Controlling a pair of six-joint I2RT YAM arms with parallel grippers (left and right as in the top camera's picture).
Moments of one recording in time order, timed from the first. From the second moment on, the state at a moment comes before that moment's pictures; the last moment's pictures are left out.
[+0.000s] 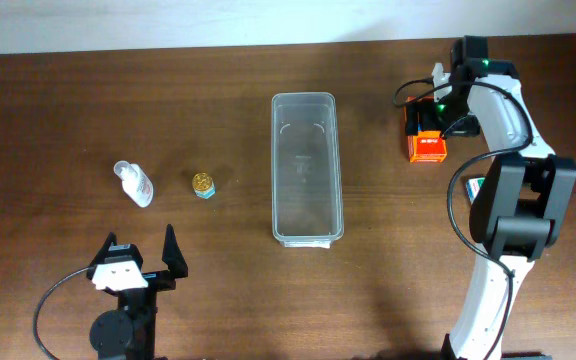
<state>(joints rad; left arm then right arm) 0.14 0.01 0.01 -0.07 0.07 -0.10 -0.11 2.28 1.93 -1.02 -0.10 -0.08</state>
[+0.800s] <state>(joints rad) 0.14 0.01 0.01 -0.07 0.07 -0.10 -0.11 2.33 1.93 -0.93 -0.08 -0.08</state>
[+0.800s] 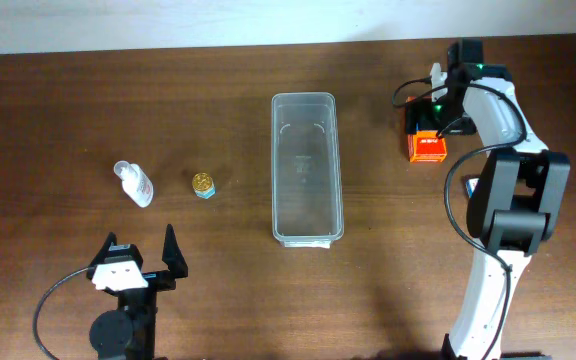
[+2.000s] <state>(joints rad) 0.14 0.01 0.01 -0.07 0.07 -0.10 -0.09 2.37 1.93 -0.91 -0.05 -0.11</state>
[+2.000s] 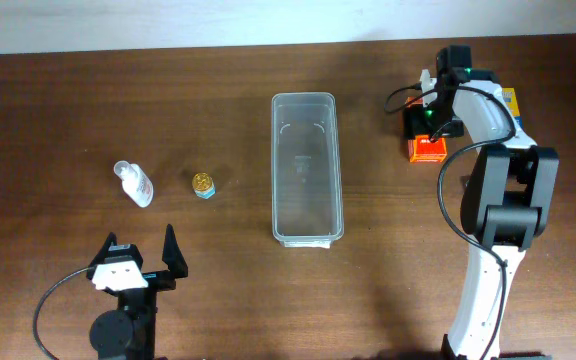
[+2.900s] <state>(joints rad) 0.14 0.01 0.01 -0.07 0.07 -0.10 -0.08 2.39 2.41 -1.45 -0.24 -0.11</state>
